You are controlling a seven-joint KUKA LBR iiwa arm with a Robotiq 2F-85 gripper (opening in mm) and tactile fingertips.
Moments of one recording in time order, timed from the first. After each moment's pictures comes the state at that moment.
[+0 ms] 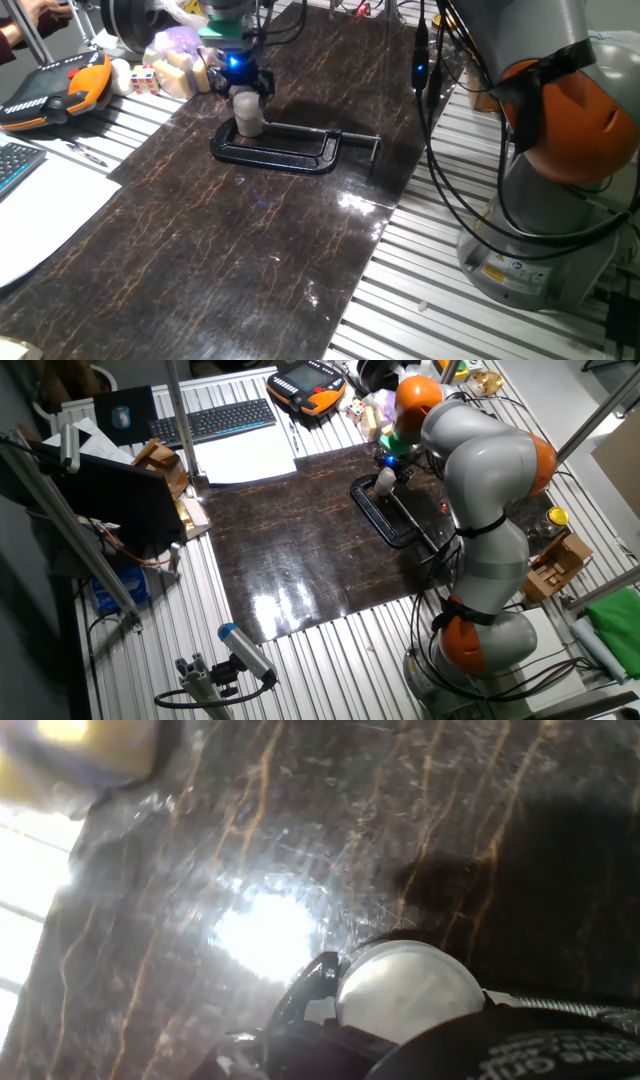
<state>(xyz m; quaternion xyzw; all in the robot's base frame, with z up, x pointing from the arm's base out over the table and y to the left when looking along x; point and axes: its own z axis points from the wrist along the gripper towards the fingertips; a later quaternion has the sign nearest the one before) 0.636 -0.095 0.081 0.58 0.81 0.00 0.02</state>
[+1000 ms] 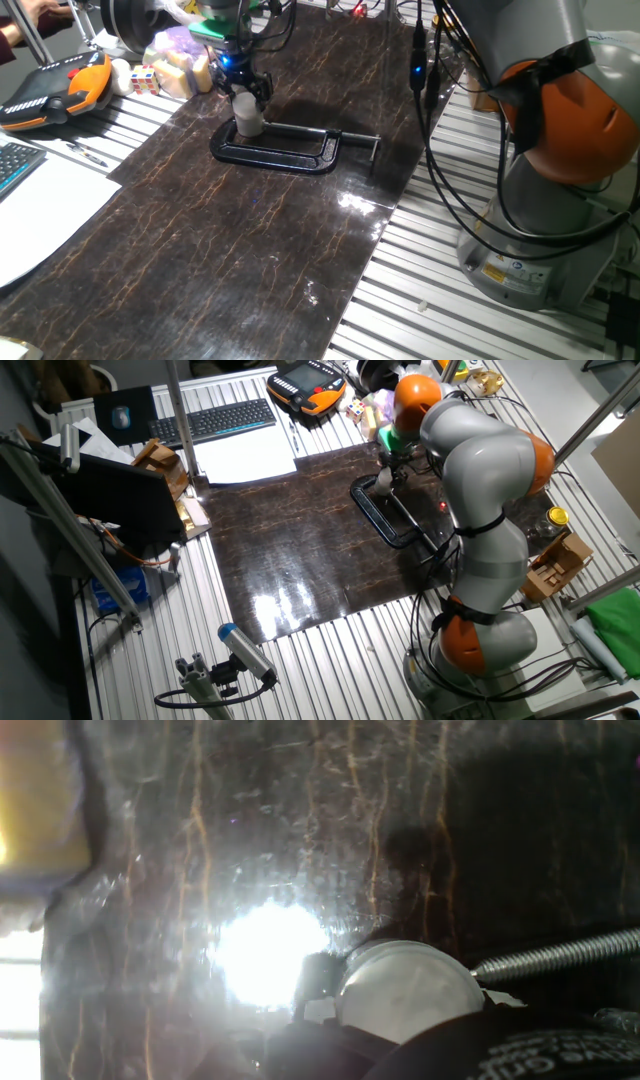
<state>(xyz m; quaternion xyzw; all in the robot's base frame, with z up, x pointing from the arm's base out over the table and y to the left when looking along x) 0.637 -0.095 0.081 0.71 0.70 0.00 0.02</state>
